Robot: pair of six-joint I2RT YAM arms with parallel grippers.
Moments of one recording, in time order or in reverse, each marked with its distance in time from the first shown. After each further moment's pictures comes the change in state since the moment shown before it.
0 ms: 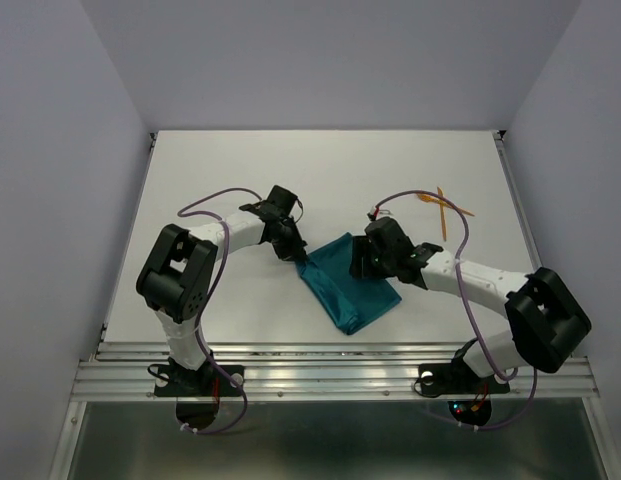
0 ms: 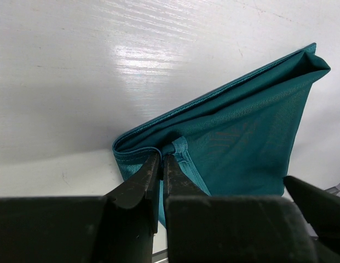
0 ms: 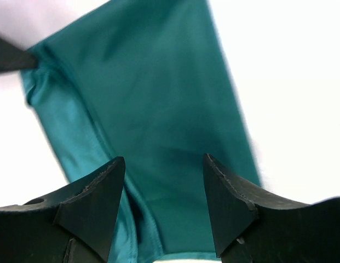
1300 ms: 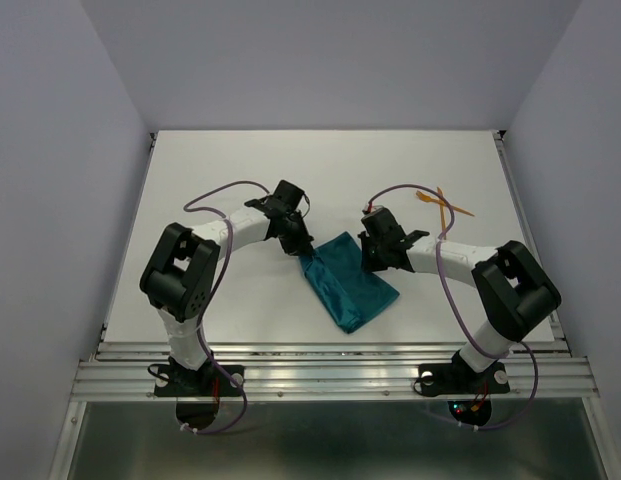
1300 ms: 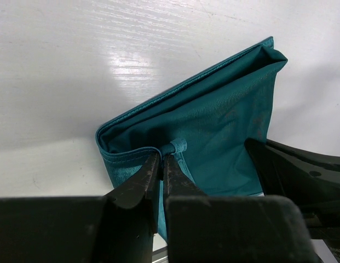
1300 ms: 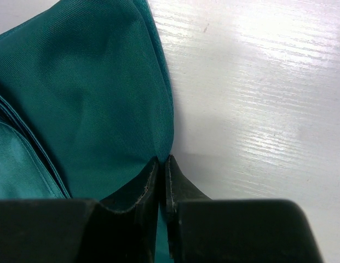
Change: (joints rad) left arm -0.026 0.012 0.064 -0.008 0.001 0.004; right arm -0.101 0.219 0.100 0.005 -0.016 -0.137
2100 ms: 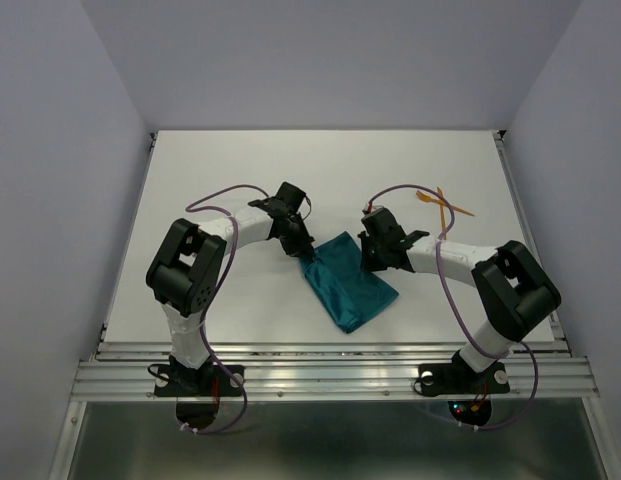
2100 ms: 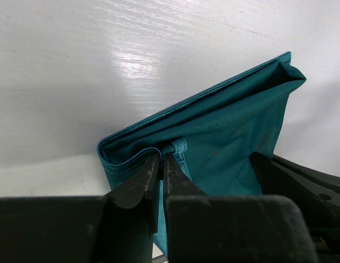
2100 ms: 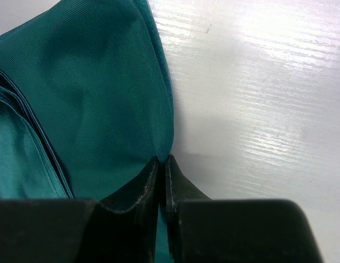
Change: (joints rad) left arm -0.002 0.054 0.013 0.007 -0.009 -0.040; right arm 0.000 0.000 -0.002 0.007 -0.021 0.006
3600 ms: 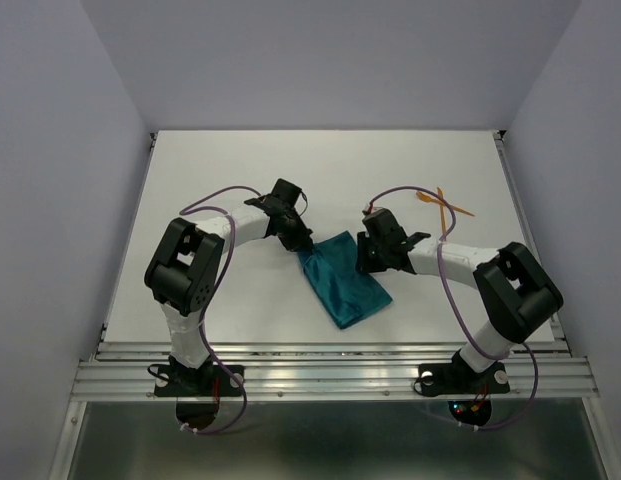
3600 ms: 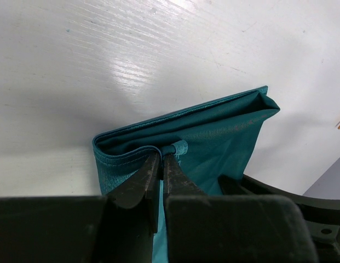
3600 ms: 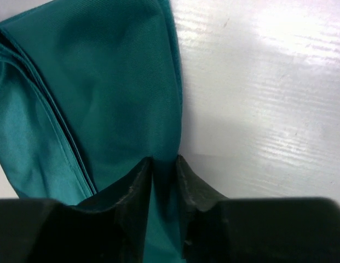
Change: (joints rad) left arm 0.029 0.000 0.000 0.051 -0.018 -0.118; right arm 0.000 -0.005 -0.016 0.036 -0.041 0.027
